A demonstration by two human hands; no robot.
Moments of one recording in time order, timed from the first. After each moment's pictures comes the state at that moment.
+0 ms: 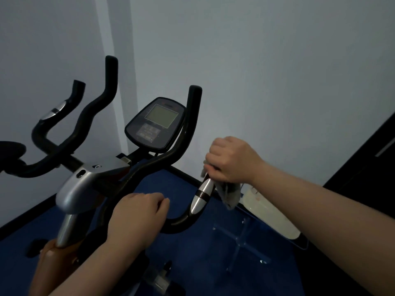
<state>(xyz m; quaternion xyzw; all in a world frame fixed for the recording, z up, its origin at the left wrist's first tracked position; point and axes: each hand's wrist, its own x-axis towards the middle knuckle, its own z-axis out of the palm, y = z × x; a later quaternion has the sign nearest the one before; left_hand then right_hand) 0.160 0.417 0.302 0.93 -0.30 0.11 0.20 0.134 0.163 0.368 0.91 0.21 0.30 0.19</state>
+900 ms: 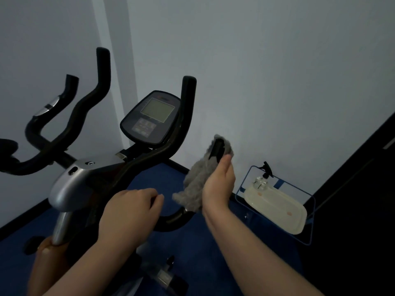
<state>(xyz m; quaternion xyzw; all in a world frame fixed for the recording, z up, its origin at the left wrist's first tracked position) 0.158 0.413 0.302 0.94 -0.28 0.11 0.18 0.128 0.252 0.314 0.56 -0.36 0.37 -0.66</state>
